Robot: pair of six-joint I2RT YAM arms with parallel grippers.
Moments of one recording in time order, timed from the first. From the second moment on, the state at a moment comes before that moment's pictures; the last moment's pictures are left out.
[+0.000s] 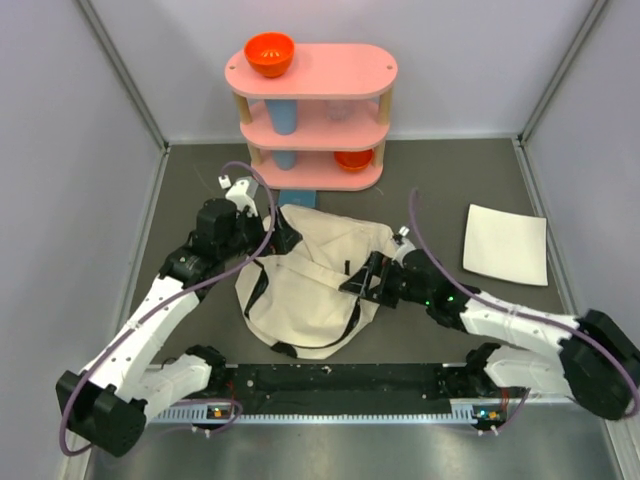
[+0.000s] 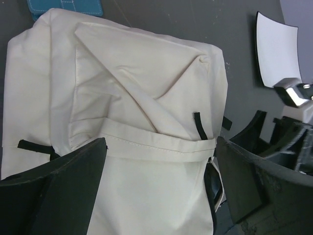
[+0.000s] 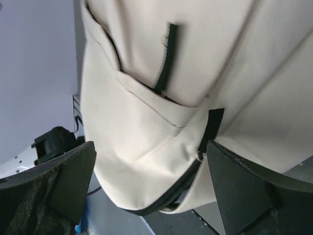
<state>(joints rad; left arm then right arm) -0.42 0.99 0.89 -0.39 0.20 -0.49 0.79 1.16 0.43 0.23 -0.22 1.06</state>
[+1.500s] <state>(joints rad) -1.08 1.64 1.15 -0.36 -0.11 -0.74 0.23 0.81 0.44 -0.32 -0.13 0.84</state>
